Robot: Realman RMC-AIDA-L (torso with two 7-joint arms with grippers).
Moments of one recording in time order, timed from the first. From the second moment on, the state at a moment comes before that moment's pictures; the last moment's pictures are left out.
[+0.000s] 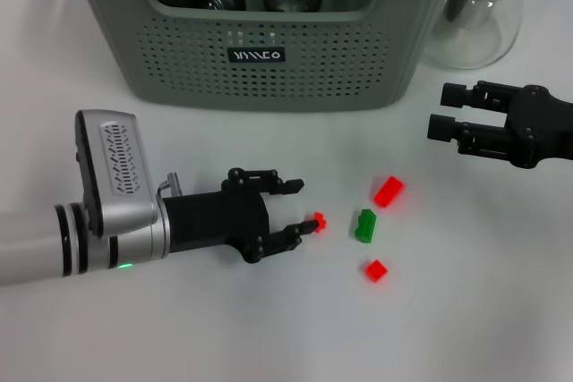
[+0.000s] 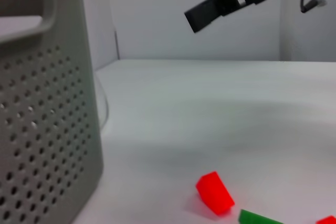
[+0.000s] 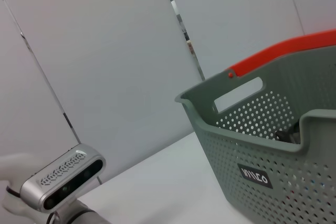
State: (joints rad) left arm -0.51 -2.18 0.79 0.30 1.93 1.28 -0.68; right arm 0.48 2.05 -0.62 -0.63 -1.94 -1.71 1.46
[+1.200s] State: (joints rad) left arm -0.51 -2.18 0.80 0.21 1.87 1.29 -0.59; right arm 0.48 2.06 -0.62 -0.64 -1.95 -1.71 1.46
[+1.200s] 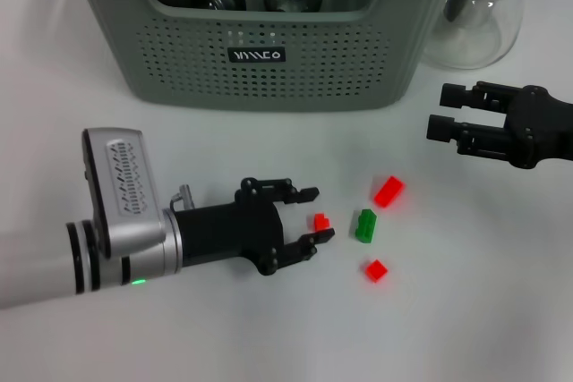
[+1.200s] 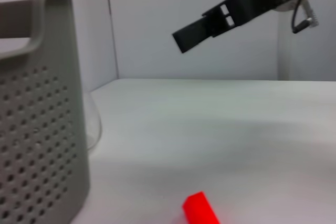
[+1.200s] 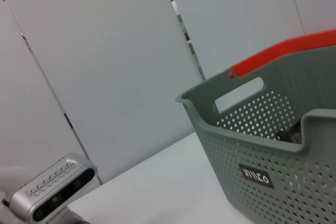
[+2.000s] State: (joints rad) left arm -0.56 -2.18 0.79 0.09 1.84 1.17 -0.51; right arm 0.48 2.06 -0.62 -0.64 -1.95 -1.71 1.46
